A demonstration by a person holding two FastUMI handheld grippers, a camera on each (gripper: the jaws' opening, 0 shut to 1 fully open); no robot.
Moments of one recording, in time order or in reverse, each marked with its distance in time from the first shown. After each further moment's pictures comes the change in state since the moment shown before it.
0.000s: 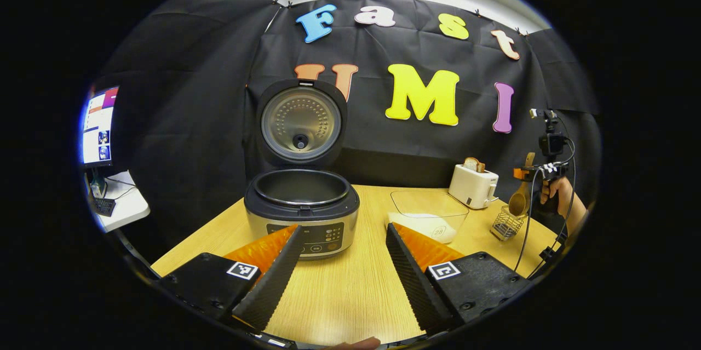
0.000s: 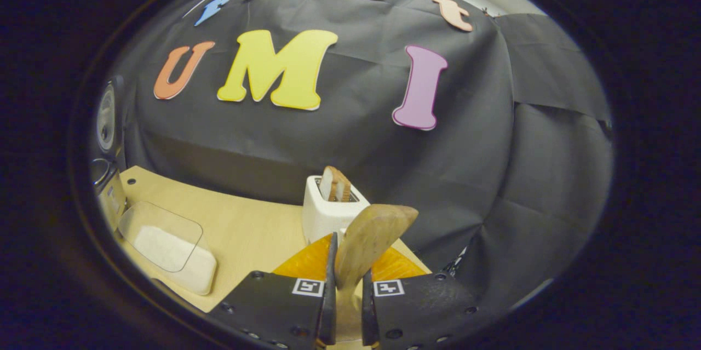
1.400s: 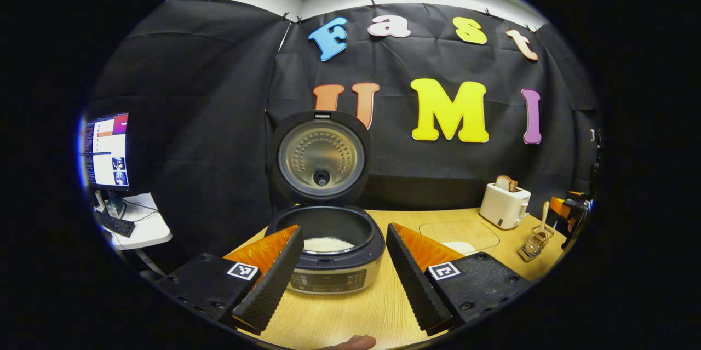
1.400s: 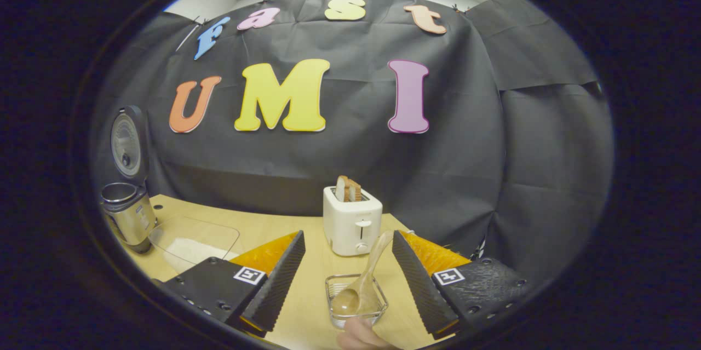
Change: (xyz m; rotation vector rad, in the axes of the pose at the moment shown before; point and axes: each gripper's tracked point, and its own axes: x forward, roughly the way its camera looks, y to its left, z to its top) left arm 0.050 0.030 0.090 0.027 -0.097 0.173; right arm -0.075 0.018 -0.019 0.110 -0.130 0.095
